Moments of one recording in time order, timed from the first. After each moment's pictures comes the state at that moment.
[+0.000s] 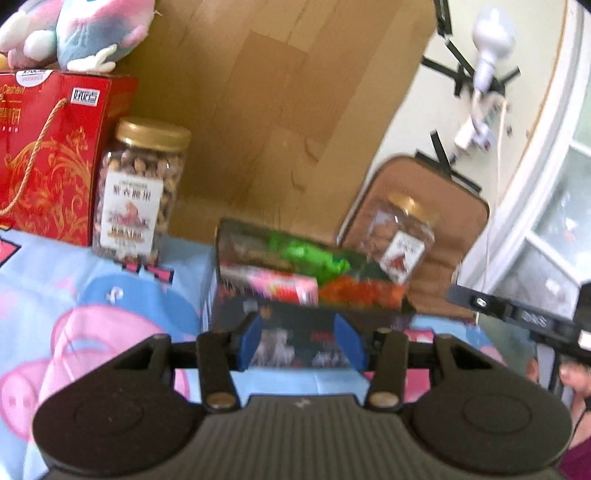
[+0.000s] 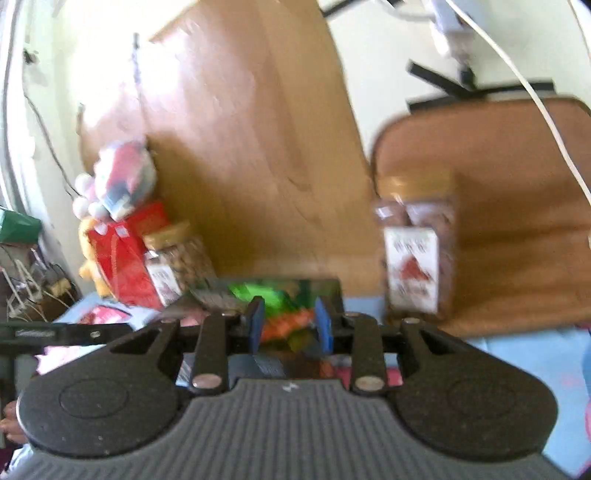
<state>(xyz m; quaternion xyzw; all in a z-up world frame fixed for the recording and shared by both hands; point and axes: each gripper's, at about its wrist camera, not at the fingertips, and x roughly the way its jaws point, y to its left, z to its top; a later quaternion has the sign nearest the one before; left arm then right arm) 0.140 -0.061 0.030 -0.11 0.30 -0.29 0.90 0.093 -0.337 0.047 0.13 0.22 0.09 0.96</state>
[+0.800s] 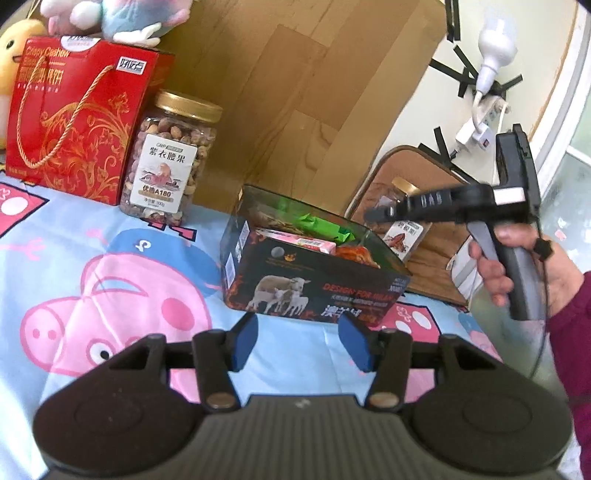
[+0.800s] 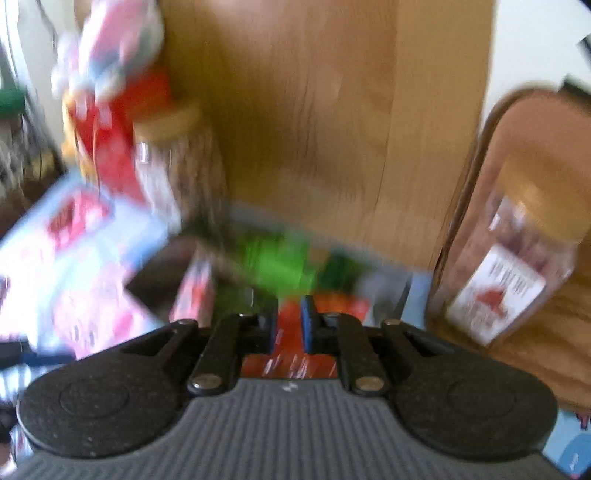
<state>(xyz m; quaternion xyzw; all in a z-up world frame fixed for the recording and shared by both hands) 0.113 -0.021 0.015 -0.15 0.31 -0.30 0.89 0.207 -0.284 0.077 0.01 0.40 0.13 0.91</state>
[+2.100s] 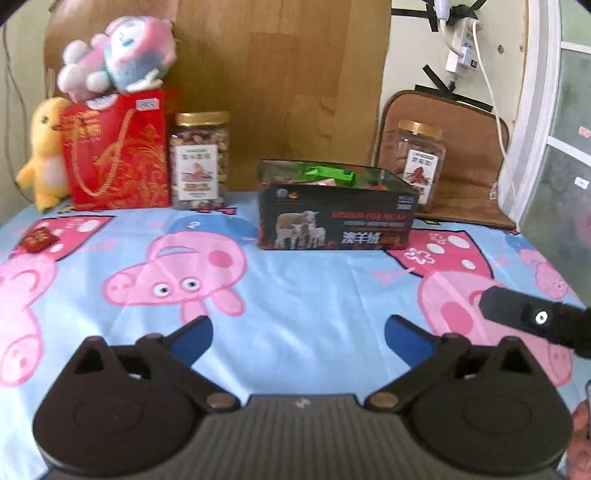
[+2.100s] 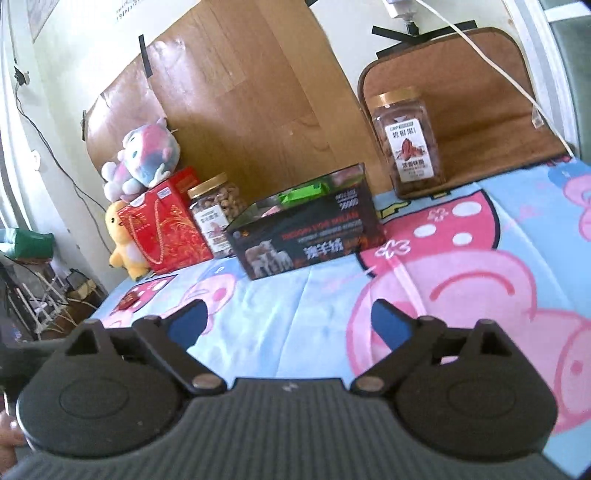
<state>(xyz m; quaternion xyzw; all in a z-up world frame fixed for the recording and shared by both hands) -0.001 -0.052 0.020 0.02 0.31 -0.18 0.93 -0.075 -0.251 0.025 0.23 0.23 0.04 0.94</state>
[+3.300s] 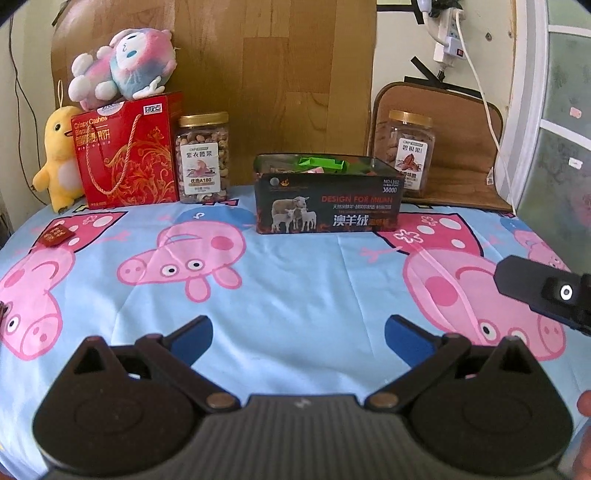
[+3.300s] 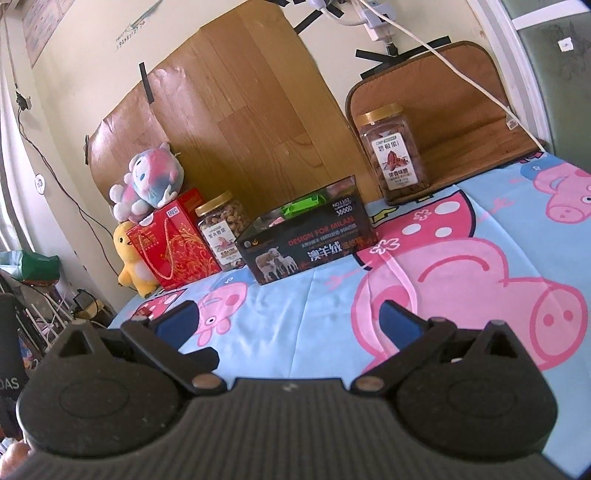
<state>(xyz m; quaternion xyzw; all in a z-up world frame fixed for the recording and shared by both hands) -0.037 -0.060 0.024 0.04 0.31 -0.18 0.93 -0.121 -0.237 0.038 0.25 0.20 0.01 0.95</state>
